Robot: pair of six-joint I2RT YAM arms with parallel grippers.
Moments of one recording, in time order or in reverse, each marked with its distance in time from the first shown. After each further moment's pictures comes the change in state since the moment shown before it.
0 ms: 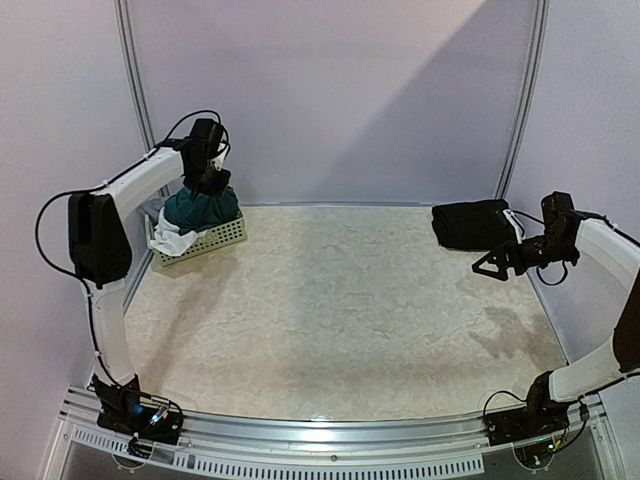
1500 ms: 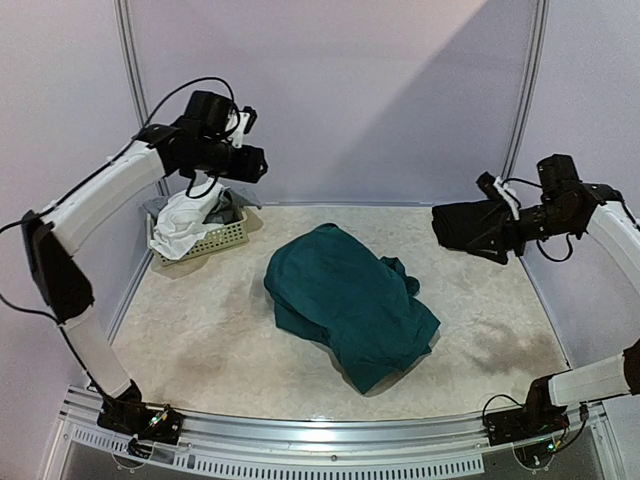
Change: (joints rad) left arm -0.251 -0.338 -0.152 0.061 0.247 -0.196; right arm 0.193 -0.109 0.223 -0.125 0.075 -0.124
